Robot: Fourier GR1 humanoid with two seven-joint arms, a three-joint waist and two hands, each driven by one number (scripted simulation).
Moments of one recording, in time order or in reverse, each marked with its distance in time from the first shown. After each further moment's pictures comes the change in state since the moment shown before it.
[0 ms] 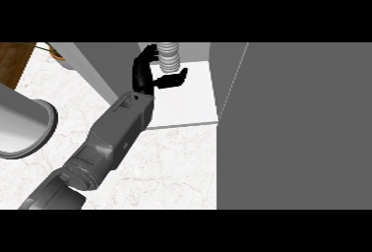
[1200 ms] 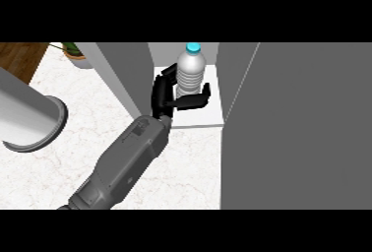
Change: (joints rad) left arm 0.299 -0.044 -0.119 -0.571 0.066 -0.107 0.117; right arm 0.057 0.009 0.063 -0.021 0.052 -0.061 0.007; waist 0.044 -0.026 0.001
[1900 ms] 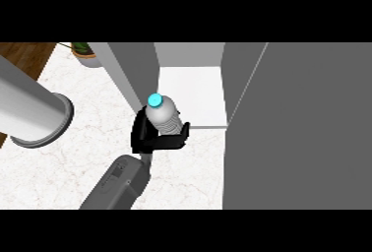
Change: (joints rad) left arm 0.396 0.000 0.075 -0.276 -0.116 -0.281 -0.119; right arm 0.040 -0.002 0.066 -0.017 0.026 -0.027 0.009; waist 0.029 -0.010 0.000
